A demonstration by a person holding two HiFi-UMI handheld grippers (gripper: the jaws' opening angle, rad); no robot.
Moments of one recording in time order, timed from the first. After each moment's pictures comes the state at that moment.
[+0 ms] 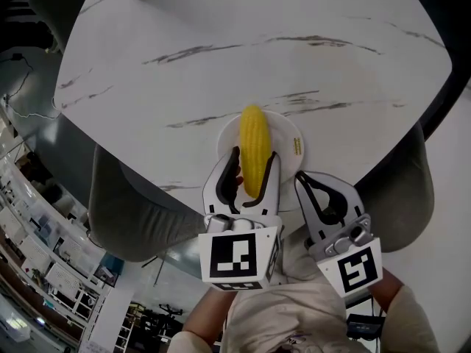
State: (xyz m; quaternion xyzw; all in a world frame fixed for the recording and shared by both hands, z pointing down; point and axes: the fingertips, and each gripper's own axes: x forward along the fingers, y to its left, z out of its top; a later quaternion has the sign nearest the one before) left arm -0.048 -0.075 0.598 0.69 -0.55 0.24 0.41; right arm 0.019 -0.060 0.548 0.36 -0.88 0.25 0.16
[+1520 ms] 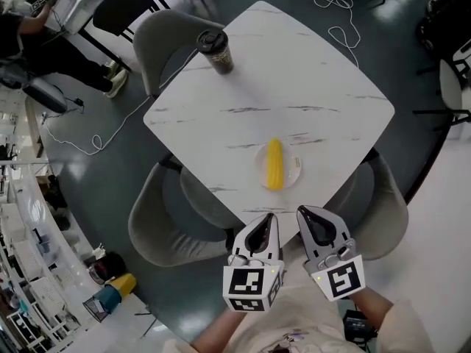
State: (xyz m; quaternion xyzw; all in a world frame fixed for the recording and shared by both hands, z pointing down) left arm -0.053 0.040 0.409 0.73 -0.55 0.16 0.37; right arm 0.001 0.011 0.361 0.38 -0.91 0.14 0.12
